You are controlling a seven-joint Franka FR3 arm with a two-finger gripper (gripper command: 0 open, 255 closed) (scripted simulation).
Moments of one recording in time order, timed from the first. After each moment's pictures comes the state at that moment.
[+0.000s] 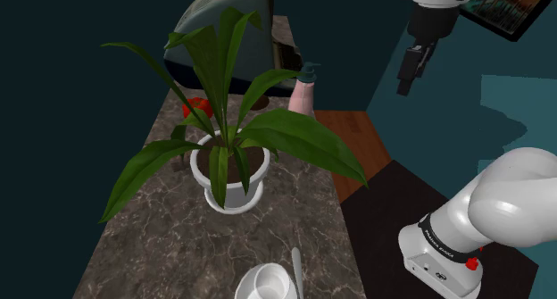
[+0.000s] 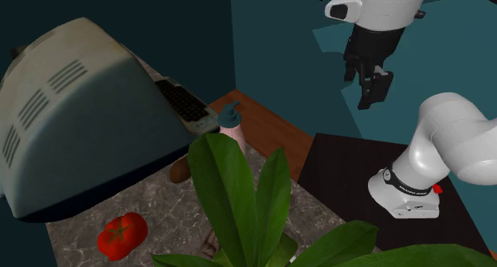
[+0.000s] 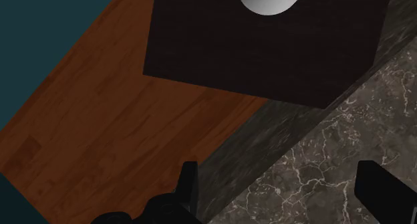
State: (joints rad) arm 0.00 -0.74 0.07 -2.33 -0.05 1.44 -0.15
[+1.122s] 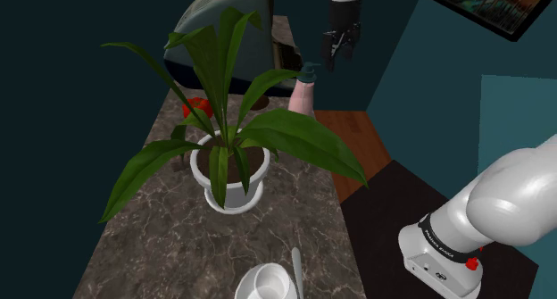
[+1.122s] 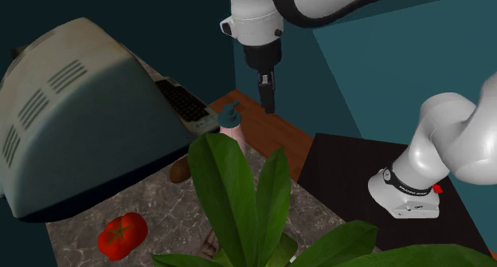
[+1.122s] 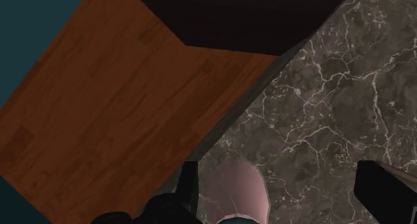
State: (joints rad) arm -0.03 -0.13 0.09 -1.91 -0.06 1.60 -0.08
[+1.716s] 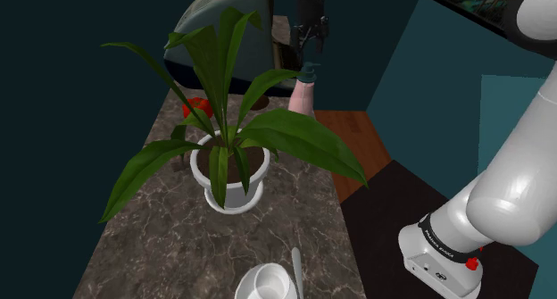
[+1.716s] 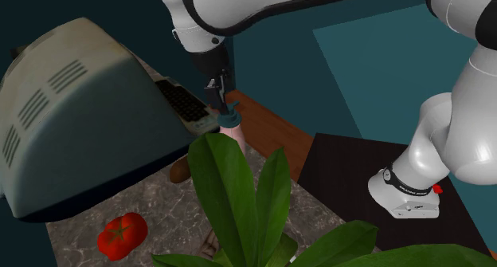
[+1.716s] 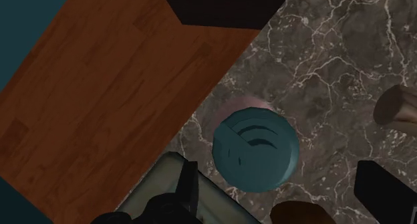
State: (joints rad) arm -0.03 0.25 0.09 -1.49 -0.07 1.54 -0.04
